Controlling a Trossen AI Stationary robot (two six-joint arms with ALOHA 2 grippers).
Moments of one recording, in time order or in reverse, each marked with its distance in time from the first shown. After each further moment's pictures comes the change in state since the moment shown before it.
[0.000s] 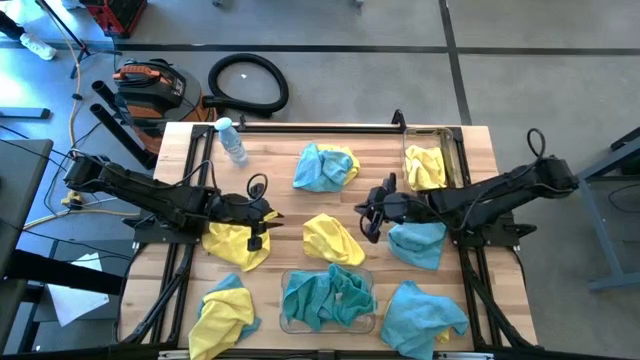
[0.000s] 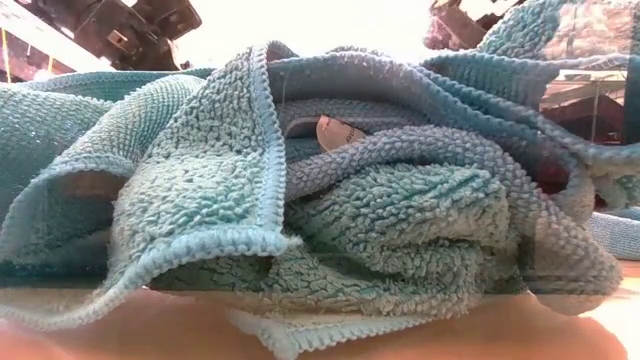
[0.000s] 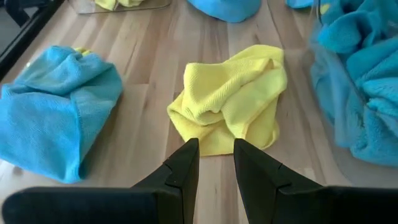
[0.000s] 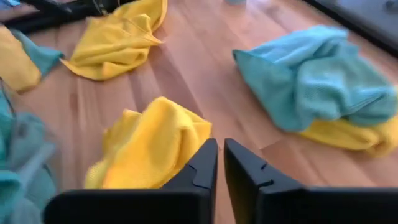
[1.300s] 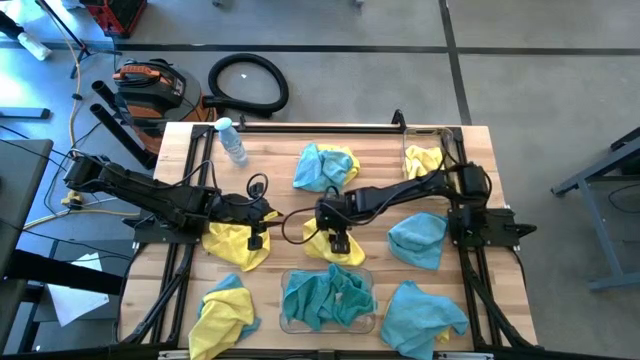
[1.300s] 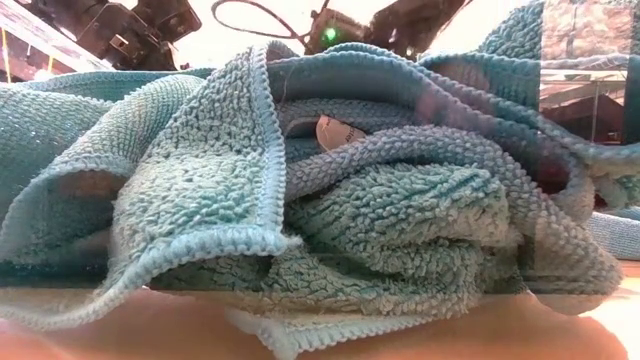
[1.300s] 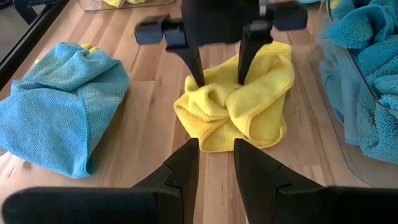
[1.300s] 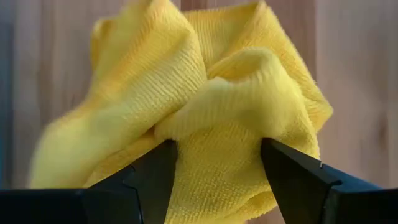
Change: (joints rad) left arm 0.000 0.000 0.000 -0.012 -0.020 -0.003; right arm -0.105 0.714 0.634 -0.470 -0.409 -0.366
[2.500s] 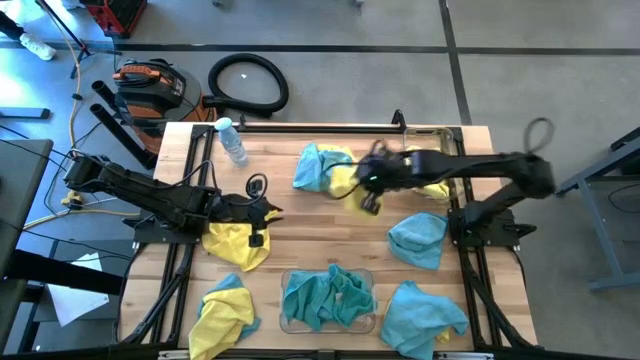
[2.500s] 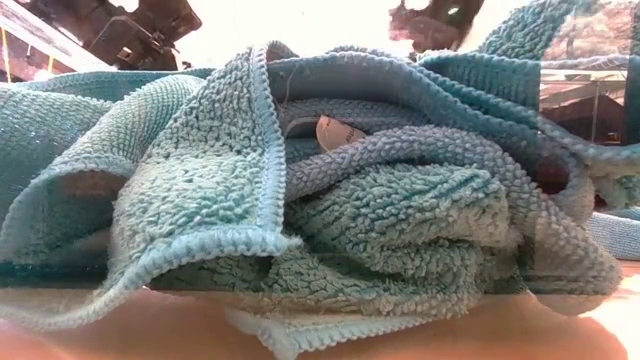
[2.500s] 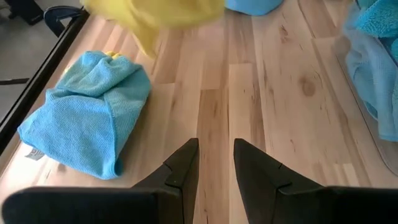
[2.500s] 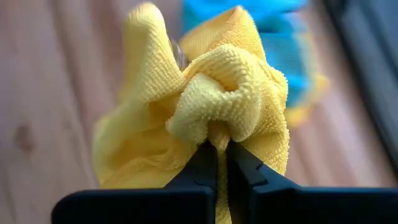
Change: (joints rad) left arm 0.001 0.000 0.000 0.000 -0.077 0.068; right arm -0.130 -0.526 -0.066 -0.343 0.319 0.120
